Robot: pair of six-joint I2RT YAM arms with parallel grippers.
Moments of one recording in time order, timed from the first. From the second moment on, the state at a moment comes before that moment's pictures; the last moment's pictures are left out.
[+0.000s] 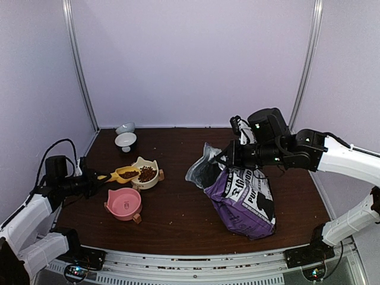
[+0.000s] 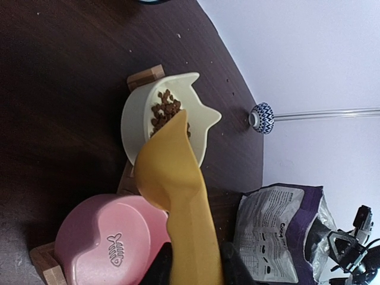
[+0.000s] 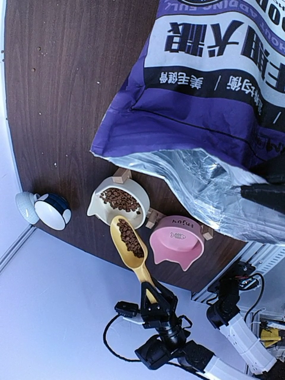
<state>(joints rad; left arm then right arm) 0.04 0.75 0.37 -0.19 0.71 -0.90 0.97 1.30 1.20 -0.48 0.07 0.79</state>
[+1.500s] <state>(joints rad) 0.05 0.96 0.77 -0.62 0.61 -0.43 0.95 1.30 1.19 -0.46 0.06 0.79</state>
